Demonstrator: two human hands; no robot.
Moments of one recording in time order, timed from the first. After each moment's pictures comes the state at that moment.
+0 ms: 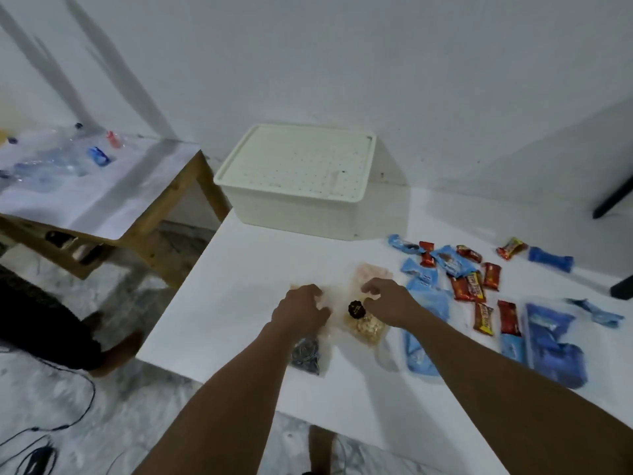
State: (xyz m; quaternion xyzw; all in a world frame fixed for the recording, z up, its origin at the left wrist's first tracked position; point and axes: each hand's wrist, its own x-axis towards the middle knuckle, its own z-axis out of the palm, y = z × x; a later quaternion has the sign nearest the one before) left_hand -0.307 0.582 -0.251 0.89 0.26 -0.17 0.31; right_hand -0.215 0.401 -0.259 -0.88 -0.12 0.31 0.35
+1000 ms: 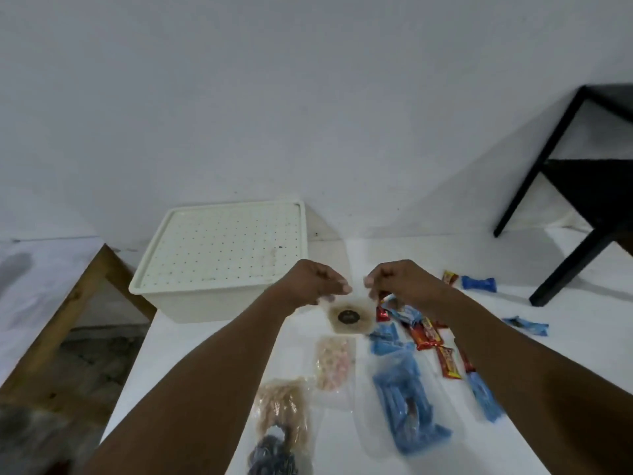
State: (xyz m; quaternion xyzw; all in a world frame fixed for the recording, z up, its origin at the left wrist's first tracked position) left_hand -0.115 0.572 -0.145 0.81 0.05 -0.21 0.54; right_hand -0.104 0.351 -0.148 -0.80 -0.03 0.24 0.55
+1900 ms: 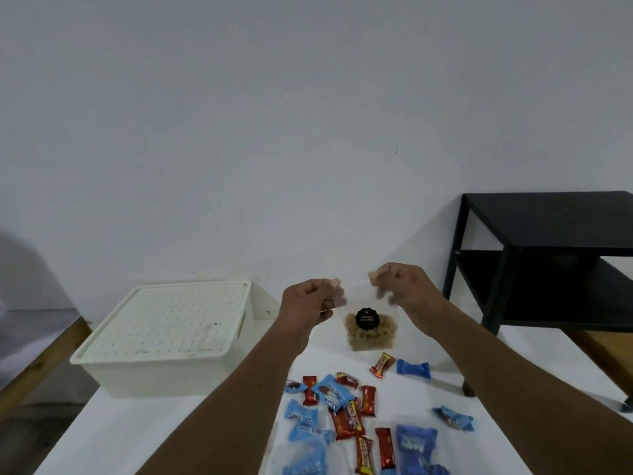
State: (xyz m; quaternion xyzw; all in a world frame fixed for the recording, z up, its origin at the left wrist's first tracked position) left_hand -0.098 0.348 -0.054 0.63 0.07 0.00 0.77; right_hand -0.064 0.148 -0.036 -0.74 -0.11 0.04 0.66
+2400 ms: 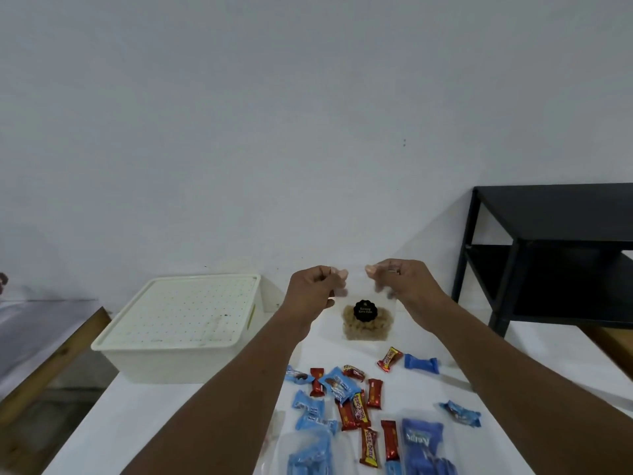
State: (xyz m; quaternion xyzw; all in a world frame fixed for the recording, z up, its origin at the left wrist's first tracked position) left_hand -0.102 0.343 -0.039 0.70 0.04 0.02 0.71; right_hand -0.063 0.152 -0.039 -0.72 -0.12 0.04 0.68
